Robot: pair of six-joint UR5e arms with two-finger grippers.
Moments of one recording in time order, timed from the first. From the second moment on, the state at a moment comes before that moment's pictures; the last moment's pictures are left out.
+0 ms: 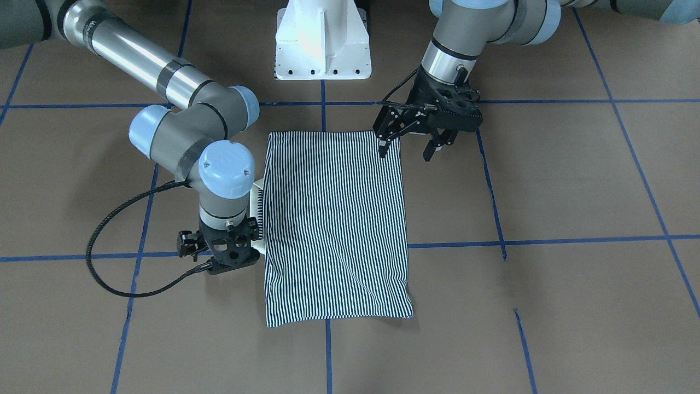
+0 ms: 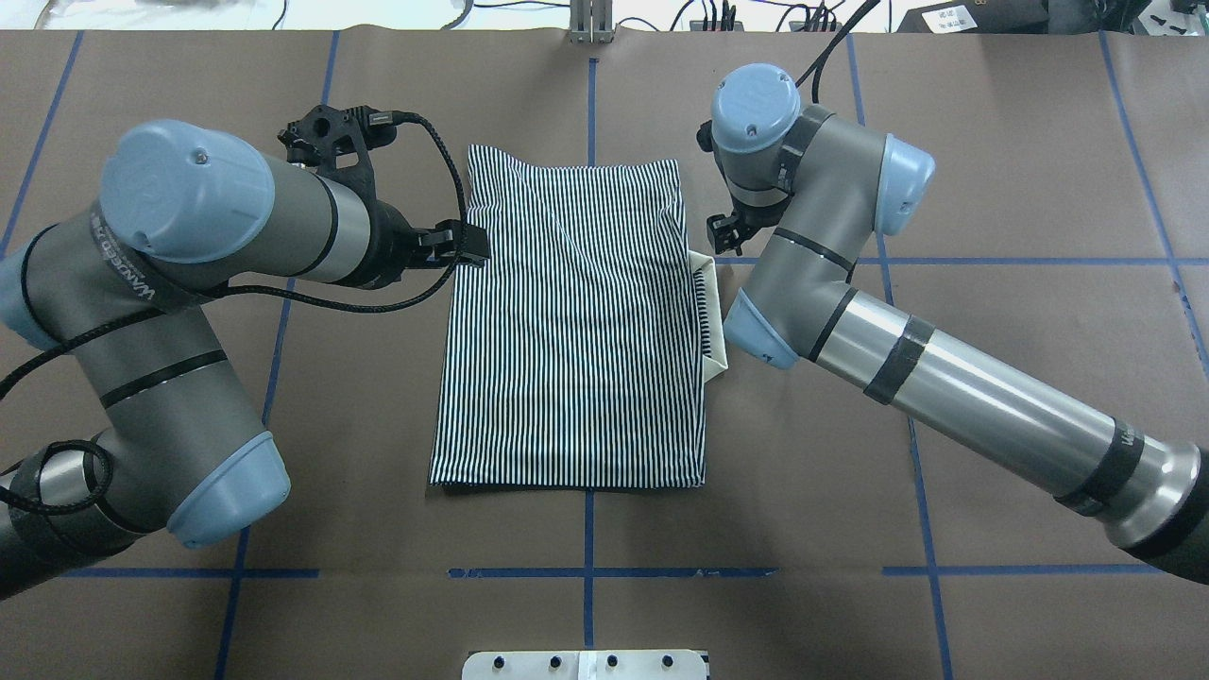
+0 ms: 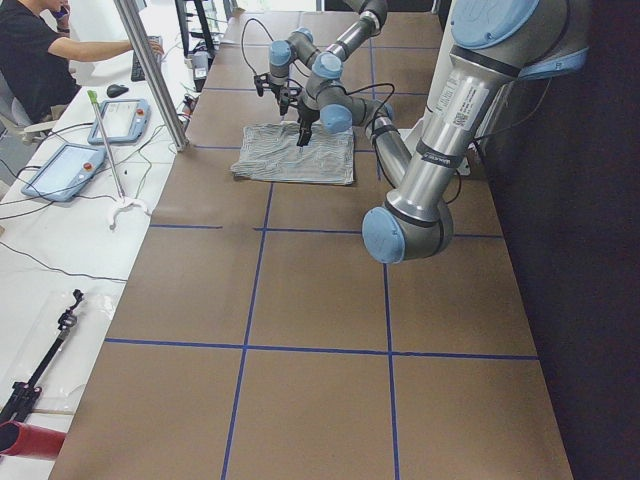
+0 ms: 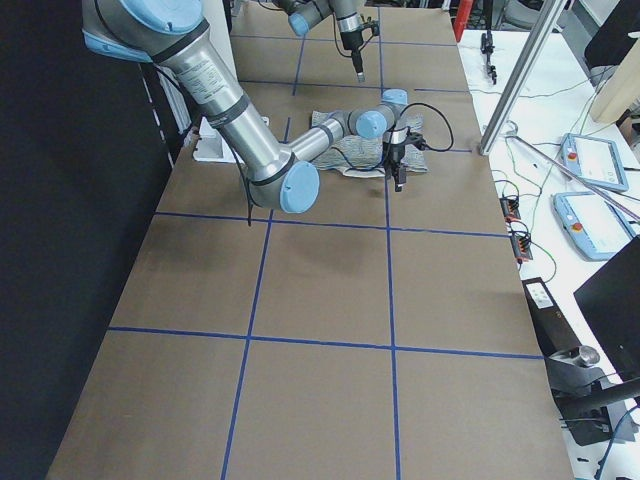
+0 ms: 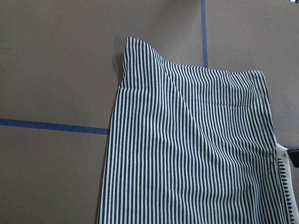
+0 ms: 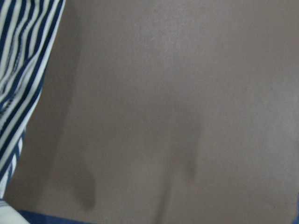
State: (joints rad) left arm -0.65 -2.08 -1.93 -1.78 -1.80 -1.29; right arm 0.75 -0.78 1.27 -1.60 1.79 0.60
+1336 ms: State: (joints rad) left arm -0.32 -2.03 -1.86 -1.58 -1.64 -1.88; right arm 0.72 -0.88 1.62 -1.60 1.98 0.90
